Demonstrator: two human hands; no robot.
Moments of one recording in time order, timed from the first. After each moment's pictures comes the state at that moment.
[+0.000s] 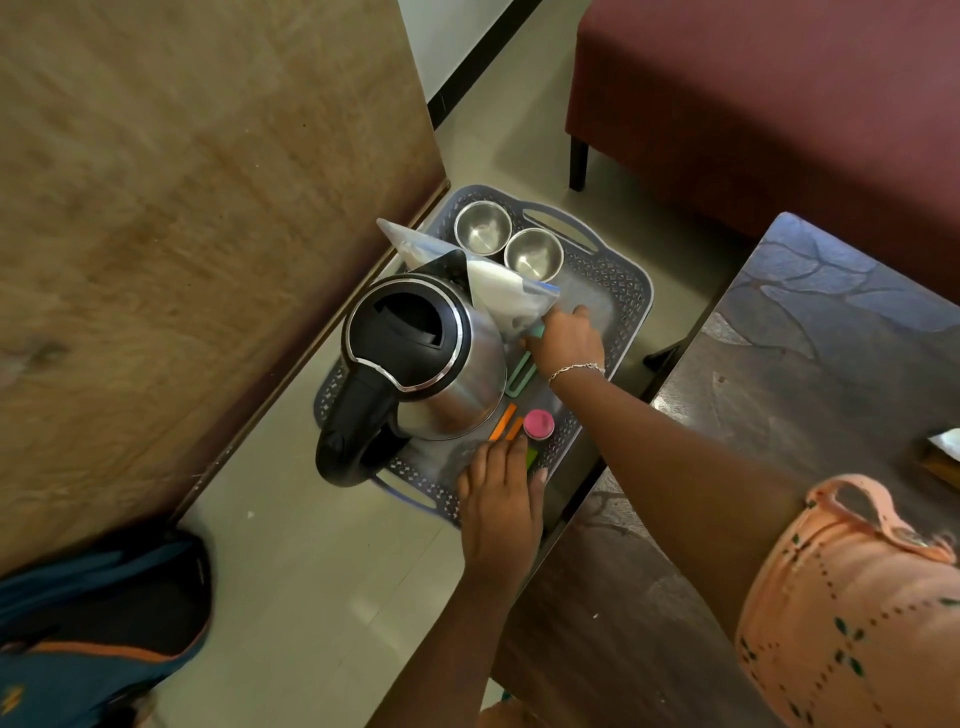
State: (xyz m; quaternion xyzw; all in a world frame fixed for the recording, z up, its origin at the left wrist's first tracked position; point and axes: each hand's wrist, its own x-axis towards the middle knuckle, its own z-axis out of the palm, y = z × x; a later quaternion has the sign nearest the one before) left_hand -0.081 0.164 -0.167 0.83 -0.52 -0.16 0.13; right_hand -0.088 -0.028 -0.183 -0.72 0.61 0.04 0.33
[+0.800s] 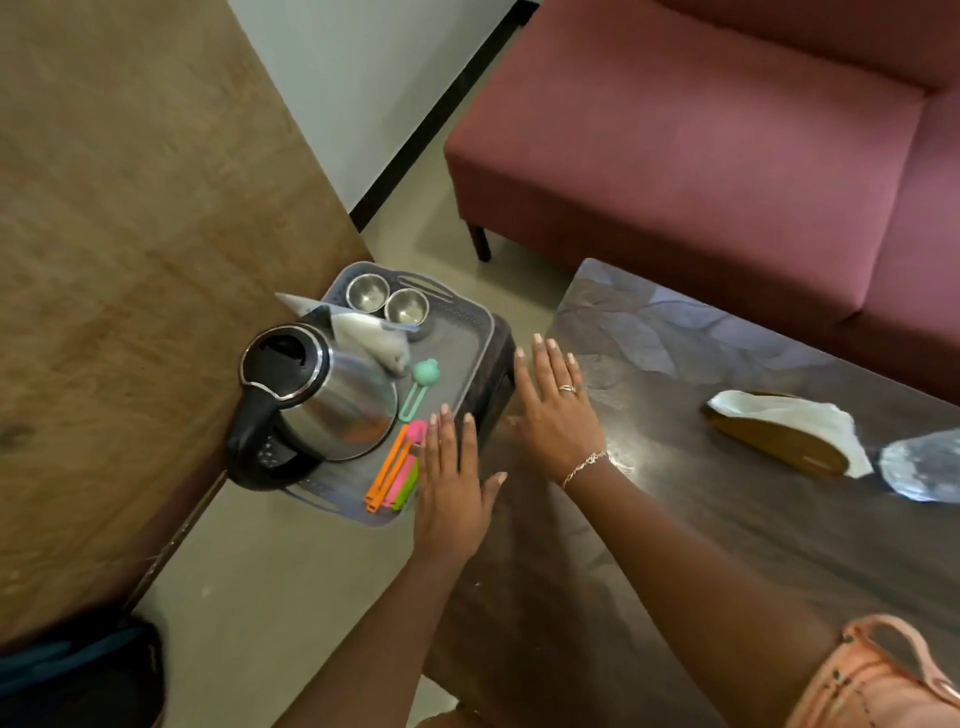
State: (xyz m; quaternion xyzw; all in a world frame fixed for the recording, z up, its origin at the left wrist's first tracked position) left_hand -0.161 0.141 -0.107 0.79 -0.60 -0.13 0.06; right_hand -0.271 0.030 -0.104 -0.88 0.47 -0.01 0.09
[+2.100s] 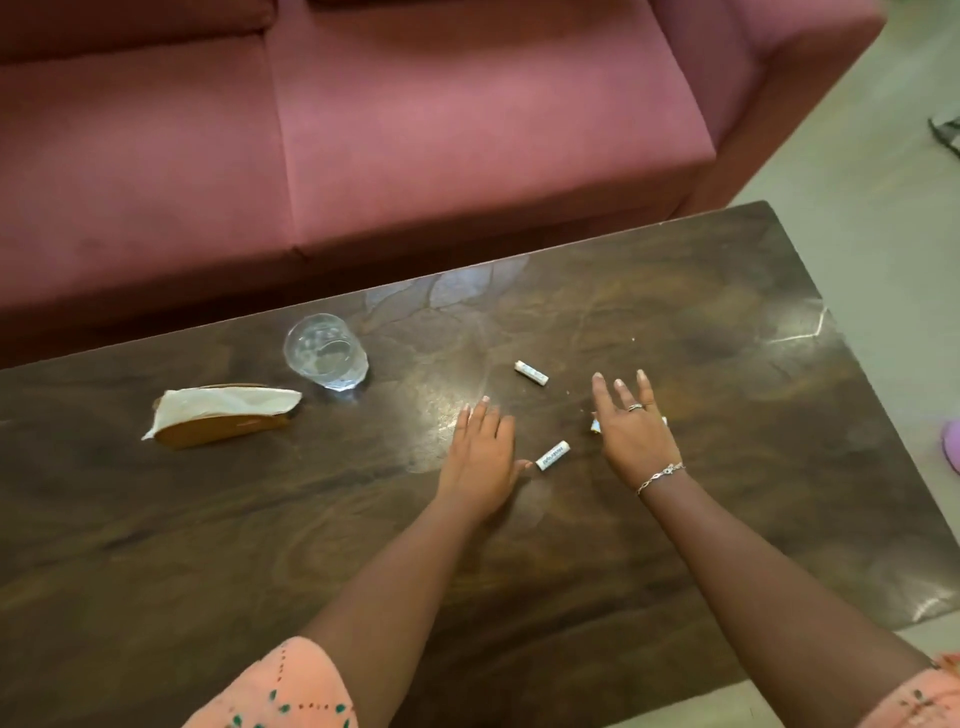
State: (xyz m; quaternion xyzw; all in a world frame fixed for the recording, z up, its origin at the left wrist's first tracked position) left_hand -0.768 0.144 -0.116 0.37 -0.90 -0.20 -0.12; right_hand -0.952 0.213 -0.115 -0.58 0.80 0.10 0.11
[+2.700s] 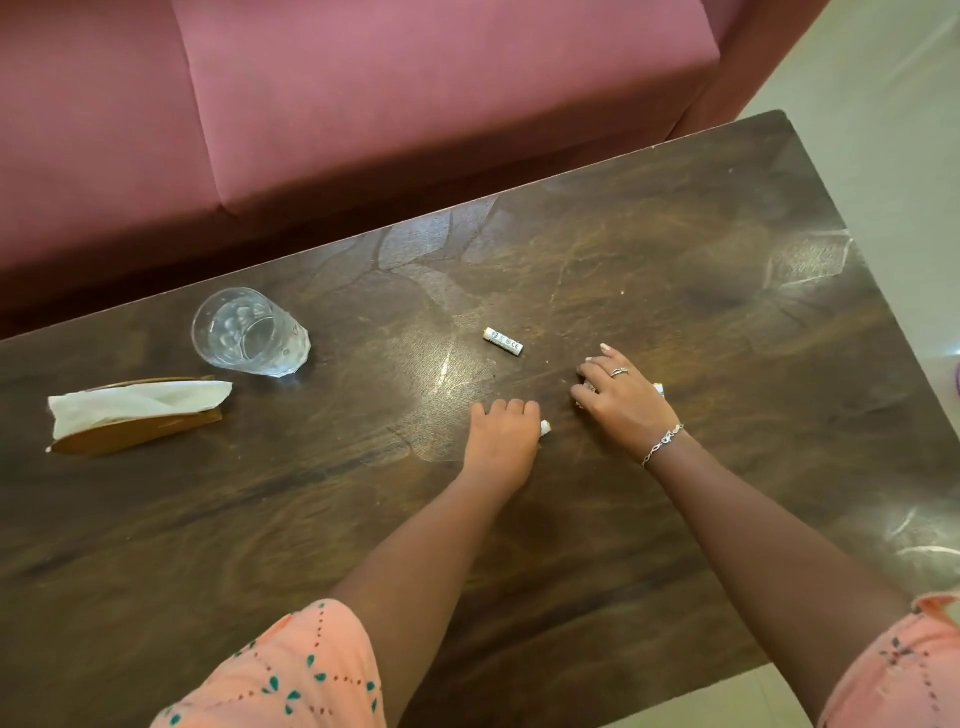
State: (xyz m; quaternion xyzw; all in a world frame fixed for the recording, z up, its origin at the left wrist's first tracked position) left_hand -0.833 0.160 -0.173 0.35 -0.90 -0.18 -0.17; right_hand -0.991 0.212 -0.162 -0.75 0.65 0.08 0.00
